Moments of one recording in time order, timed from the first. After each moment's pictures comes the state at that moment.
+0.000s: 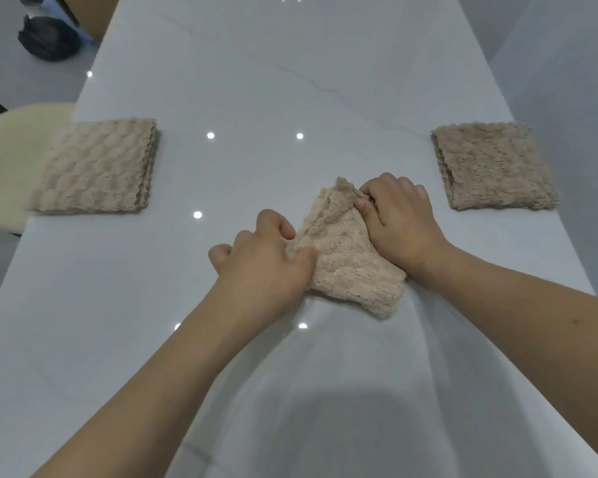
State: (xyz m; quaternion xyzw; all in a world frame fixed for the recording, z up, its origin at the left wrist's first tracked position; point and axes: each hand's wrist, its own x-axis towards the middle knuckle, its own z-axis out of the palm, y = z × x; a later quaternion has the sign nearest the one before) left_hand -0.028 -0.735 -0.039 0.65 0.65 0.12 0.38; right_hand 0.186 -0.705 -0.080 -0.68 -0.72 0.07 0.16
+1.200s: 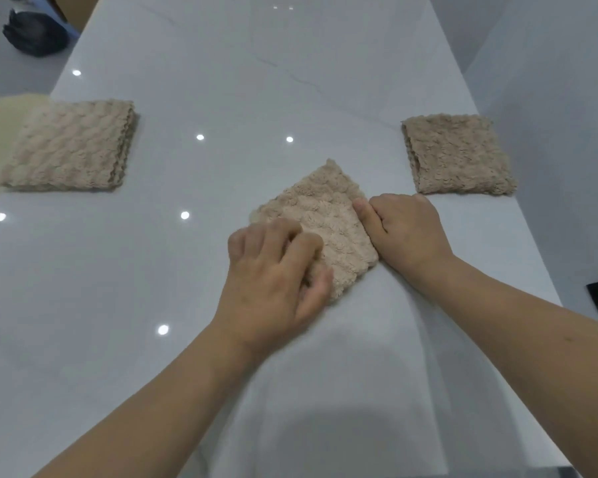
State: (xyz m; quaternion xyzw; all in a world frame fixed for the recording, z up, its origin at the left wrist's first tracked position) left_hand 0.001 -0.791 -0.070 0.82 0.47 0.31 0.05; right_hand 0.216 -0.749 -0.081 -0.69 -0.71 0.01 0.13
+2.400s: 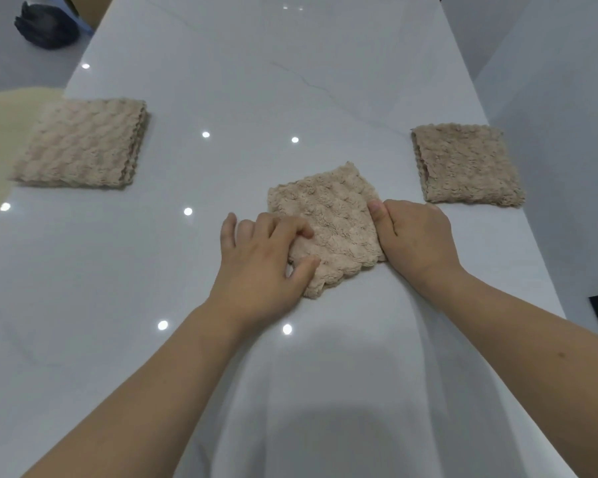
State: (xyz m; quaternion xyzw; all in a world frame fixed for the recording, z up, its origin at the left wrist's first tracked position) left_hand -0.014 -0.762 -0.078 0.80 0.55 0.16 0.18; right_hand 0.216 -0.750 -0.079 -0.71 -0.69 0.01 0.14
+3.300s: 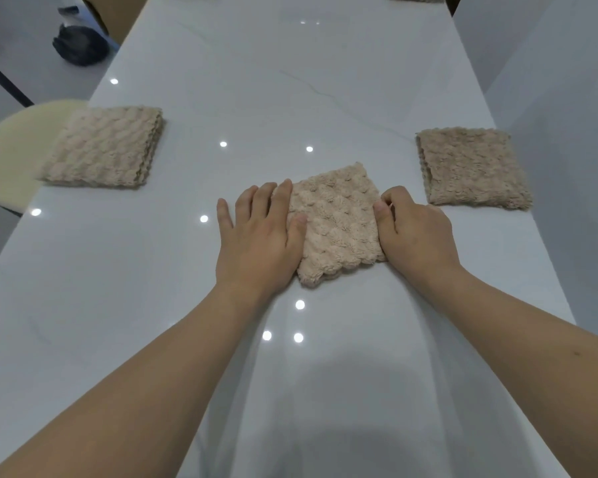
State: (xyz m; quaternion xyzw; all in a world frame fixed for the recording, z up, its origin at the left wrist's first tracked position) left_hand -0.001 -0.740 -0.089 0.77 0.62 0.15 0.07; right_hand 0.213 -0.755 -0.075 -0.70 -0.68 0.04 0.21
